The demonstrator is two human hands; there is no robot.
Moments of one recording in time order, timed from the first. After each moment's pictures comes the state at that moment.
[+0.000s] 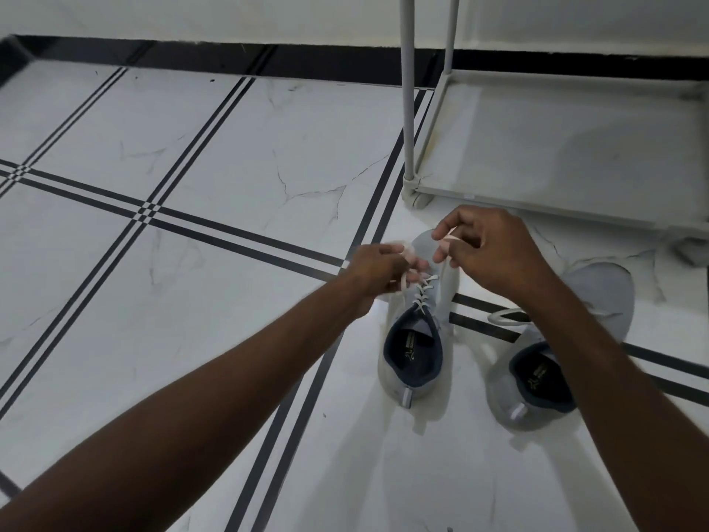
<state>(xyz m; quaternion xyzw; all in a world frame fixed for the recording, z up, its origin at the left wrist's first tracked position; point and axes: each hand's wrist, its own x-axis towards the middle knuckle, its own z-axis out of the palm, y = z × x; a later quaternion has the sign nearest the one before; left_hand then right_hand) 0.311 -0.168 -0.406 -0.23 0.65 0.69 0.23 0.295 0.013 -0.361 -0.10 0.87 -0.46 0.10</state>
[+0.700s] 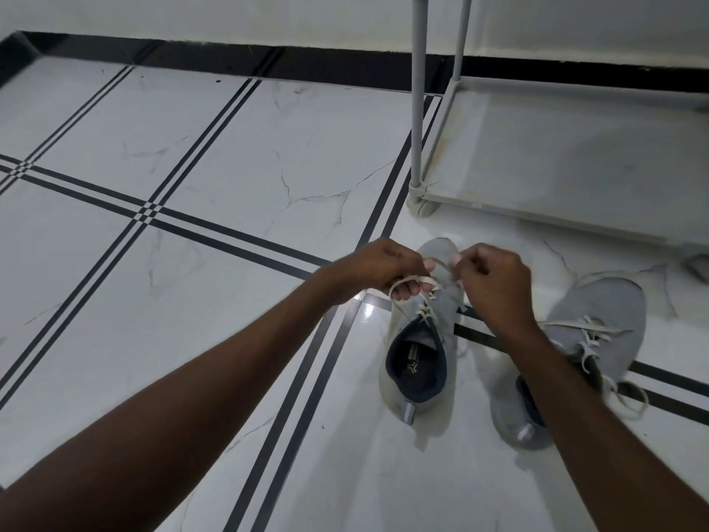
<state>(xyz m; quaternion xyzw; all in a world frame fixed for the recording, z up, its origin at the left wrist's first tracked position) 0.292 -0.186 -0.387 -0.02 0.77 0.55 0.32 0.302 0.002 -0.421 0.04 0.87 -0.50 0.01</state>
